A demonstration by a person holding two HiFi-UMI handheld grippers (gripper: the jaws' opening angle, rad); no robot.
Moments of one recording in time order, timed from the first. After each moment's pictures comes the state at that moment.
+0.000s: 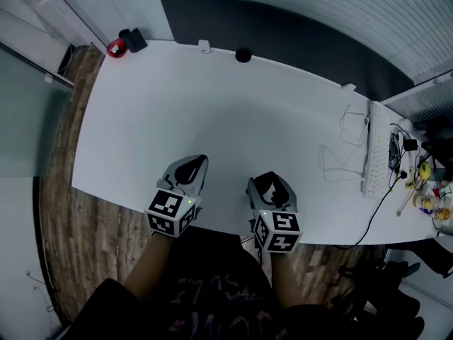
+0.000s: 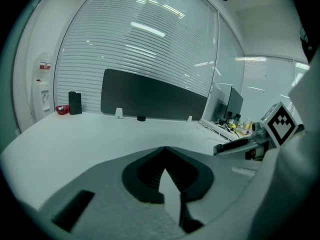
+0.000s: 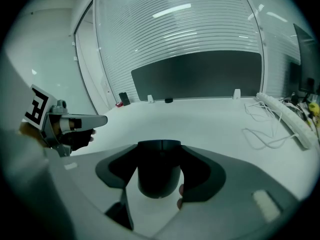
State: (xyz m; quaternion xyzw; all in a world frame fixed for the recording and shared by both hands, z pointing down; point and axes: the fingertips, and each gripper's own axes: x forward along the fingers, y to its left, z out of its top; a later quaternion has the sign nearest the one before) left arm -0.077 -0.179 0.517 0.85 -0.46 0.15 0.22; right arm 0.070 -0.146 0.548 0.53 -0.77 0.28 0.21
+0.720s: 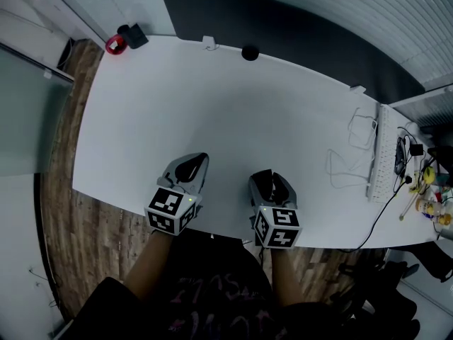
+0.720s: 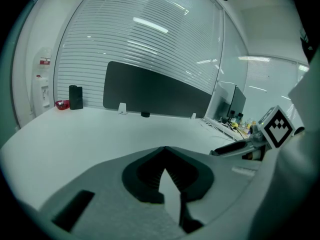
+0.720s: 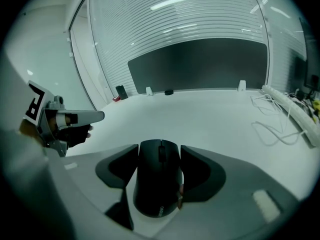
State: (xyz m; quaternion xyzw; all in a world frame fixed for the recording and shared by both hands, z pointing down) left arm -0.092 -0.201 0.535 0.84 -0.46 0.16 0.24; right arm 0.057 -0.167 0.577 0.52 -0.76 0.31 0.23
